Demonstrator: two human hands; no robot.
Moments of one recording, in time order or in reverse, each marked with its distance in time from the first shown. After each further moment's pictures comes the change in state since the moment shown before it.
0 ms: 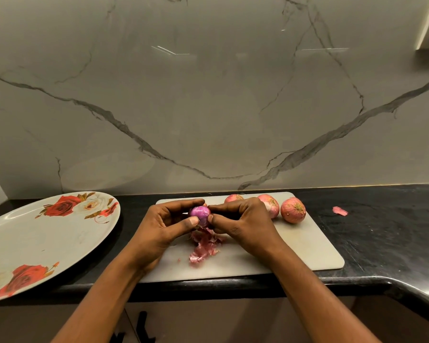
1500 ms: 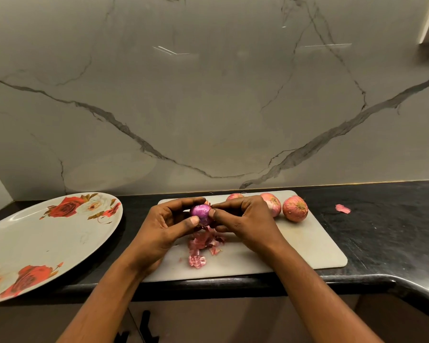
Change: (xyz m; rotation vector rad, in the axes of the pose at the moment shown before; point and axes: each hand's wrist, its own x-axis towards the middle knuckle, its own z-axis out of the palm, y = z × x) left_hand -0.001 -0.002 -0.001 0.016 0.001 -0.009; right_hand 0.003 0.000 0.001 0.110 0.035 0.087
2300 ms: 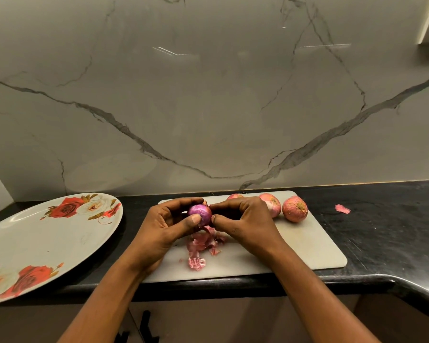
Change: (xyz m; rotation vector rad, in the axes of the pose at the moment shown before) left_hand 0.000 0.002 0.003 -0.020 0.028 -0.004; right_hand -0.004 0.000 0.000 -0.175 0.032 -0.112
